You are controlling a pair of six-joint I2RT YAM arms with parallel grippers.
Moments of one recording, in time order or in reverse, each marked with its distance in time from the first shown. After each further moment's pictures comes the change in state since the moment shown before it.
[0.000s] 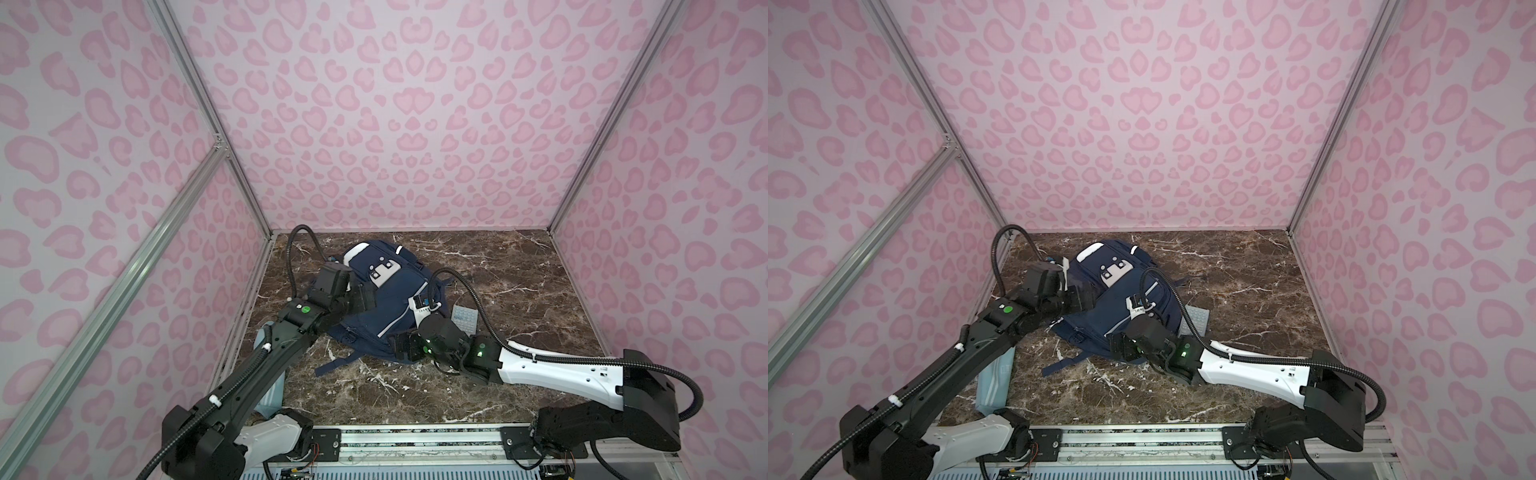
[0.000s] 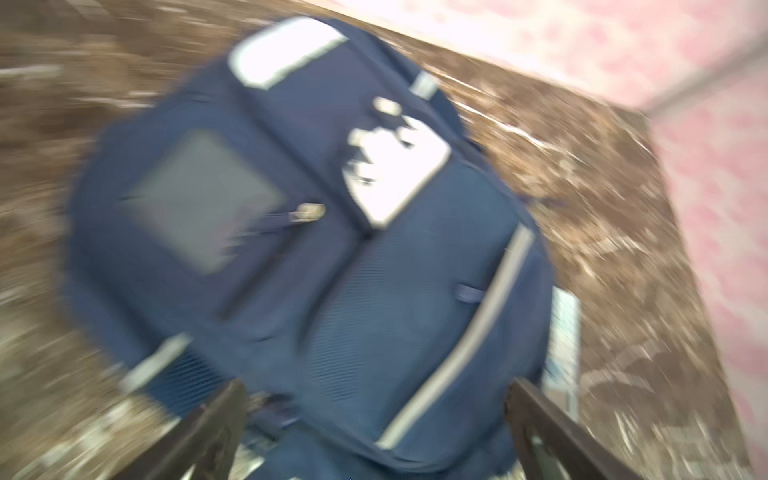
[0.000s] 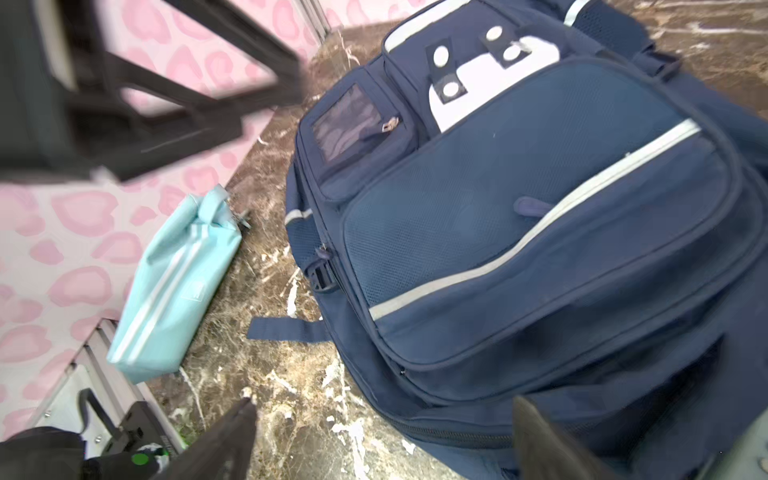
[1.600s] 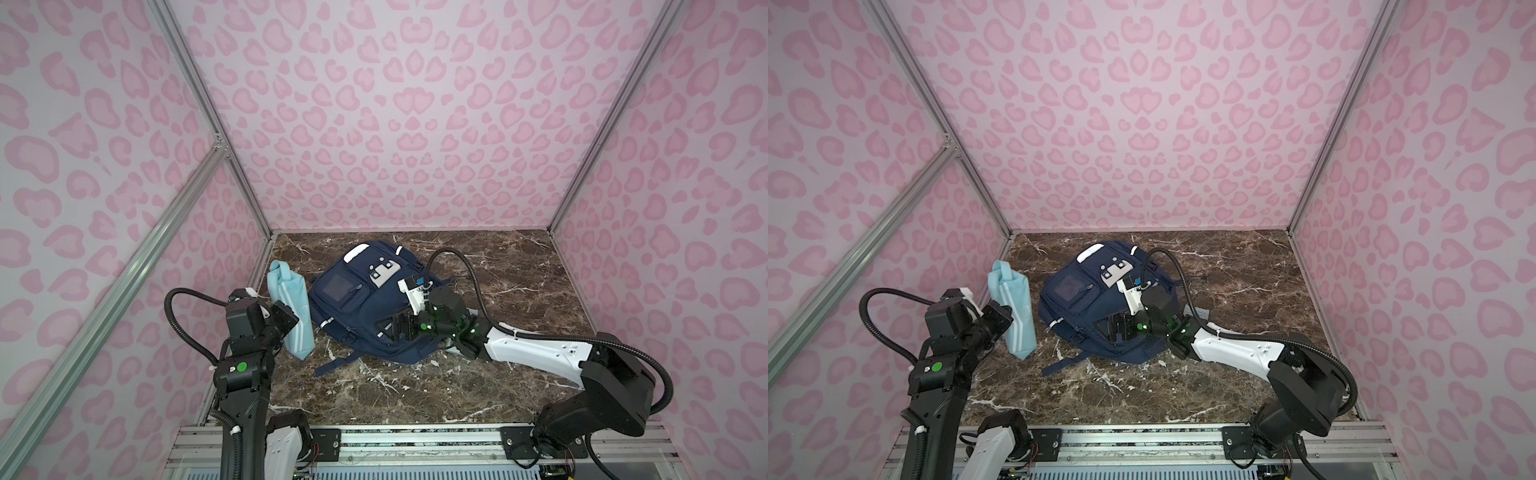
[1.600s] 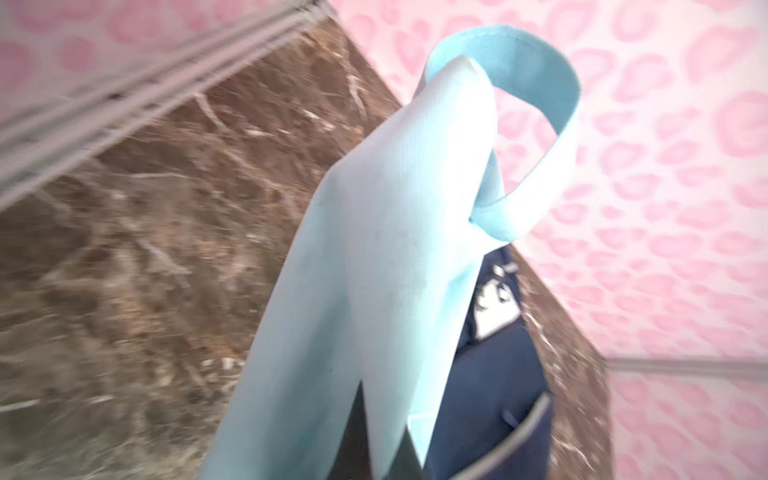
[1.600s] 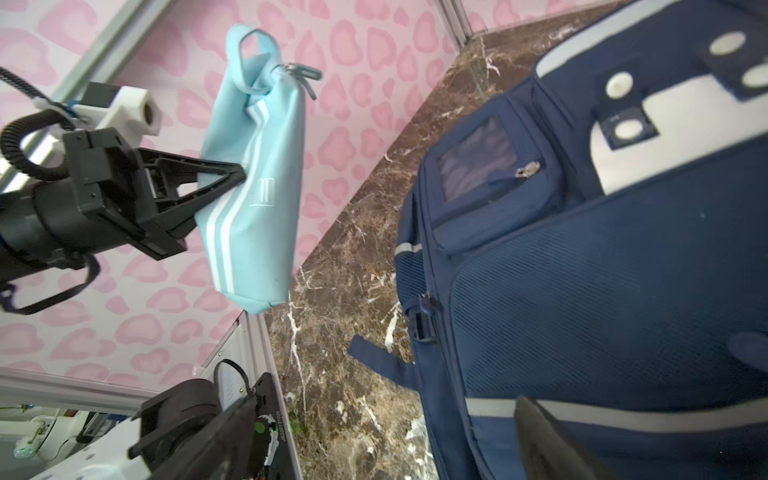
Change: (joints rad) left arm 0.591 -0.422 -0.237 0.035 0.397 -0.152; right arm -0.220 0.102 0.009 0.369 -0.573 -0.080
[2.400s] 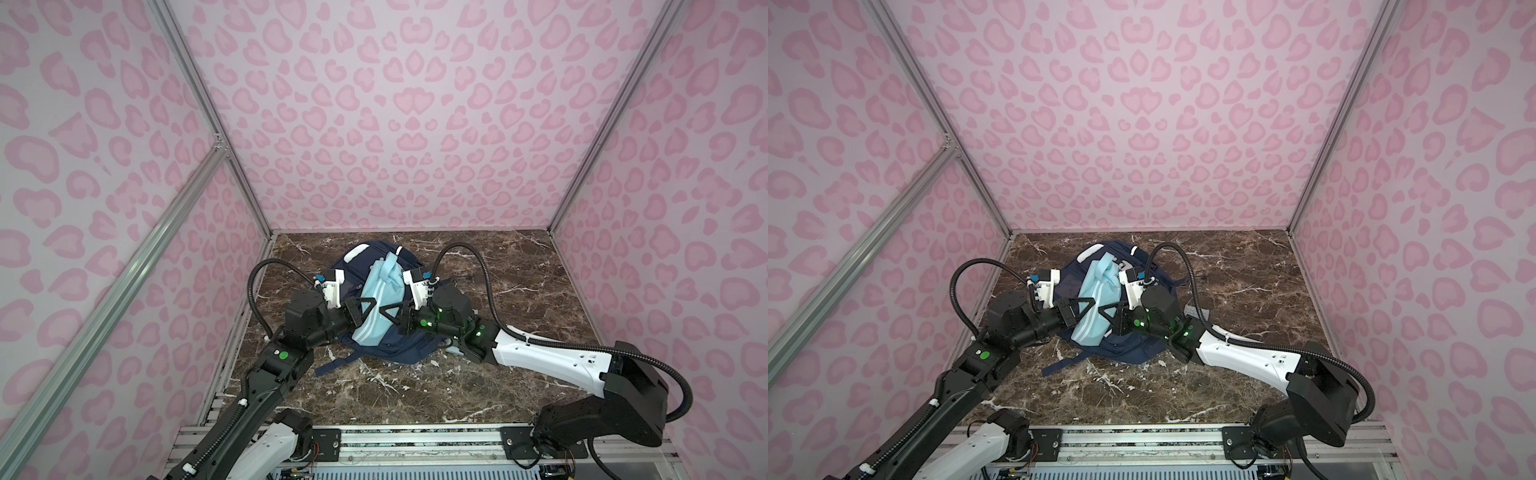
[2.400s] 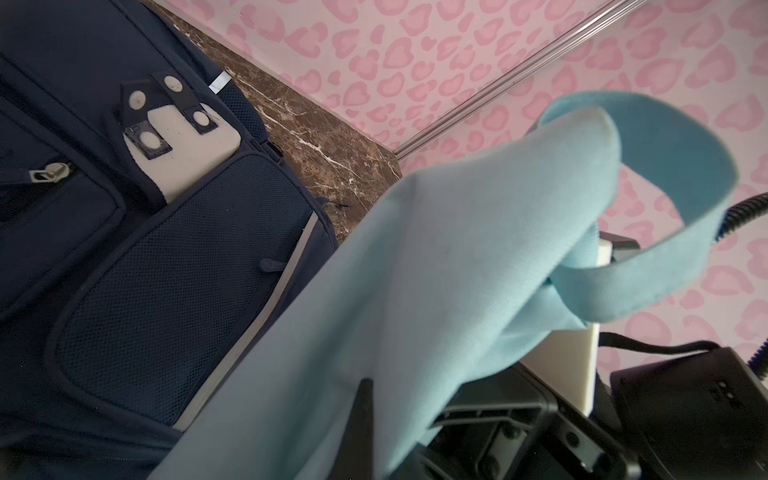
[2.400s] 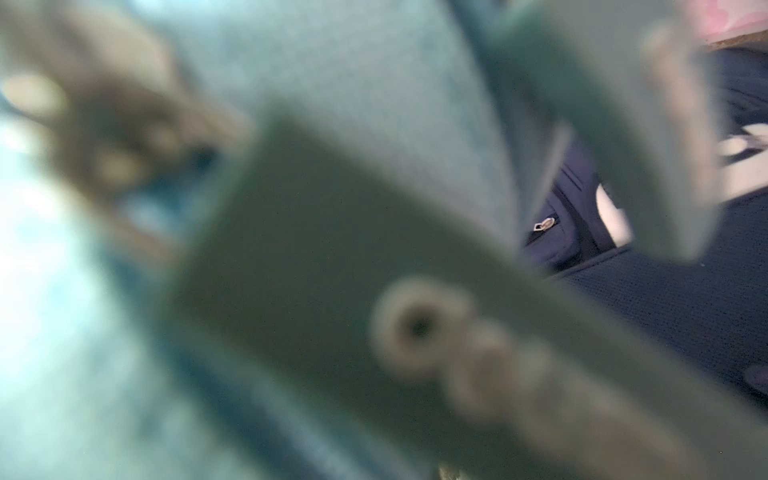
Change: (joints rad) left arm -0.599 0.116 -0.096 0.457 0.130 -0.116; right arm 0.043 -0.064 0.014 0.013 0.138 0.115
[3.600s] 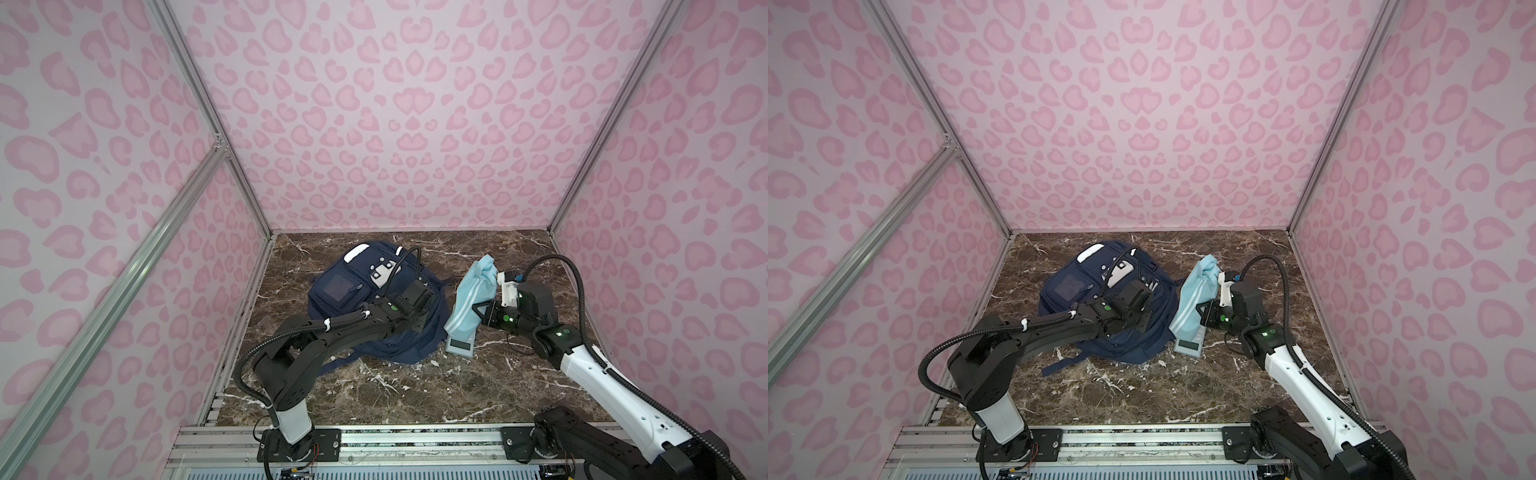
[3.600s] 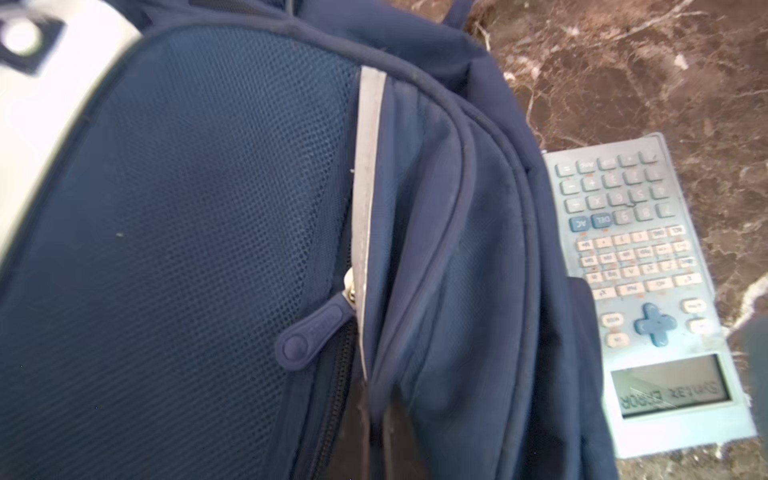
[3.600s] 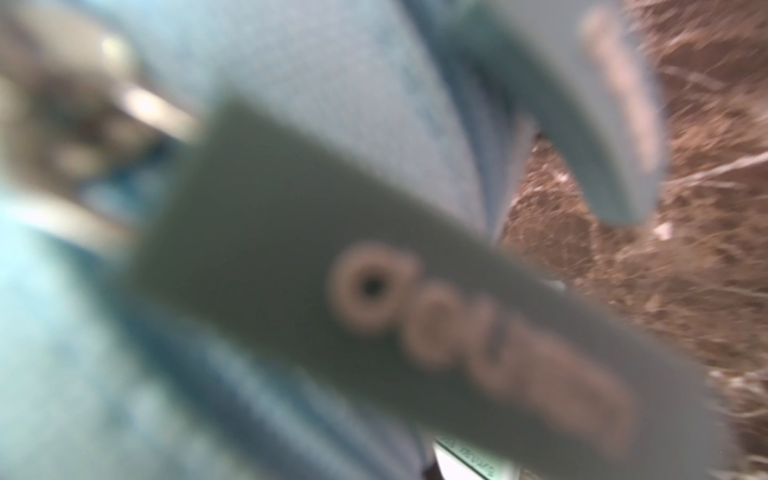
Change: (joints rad) left arm -0.425 0.901 0.484 -0.206 -0.658 0.481; right arm -0.606 -0.425 -0.250 -0.531 -0.138 -0.093
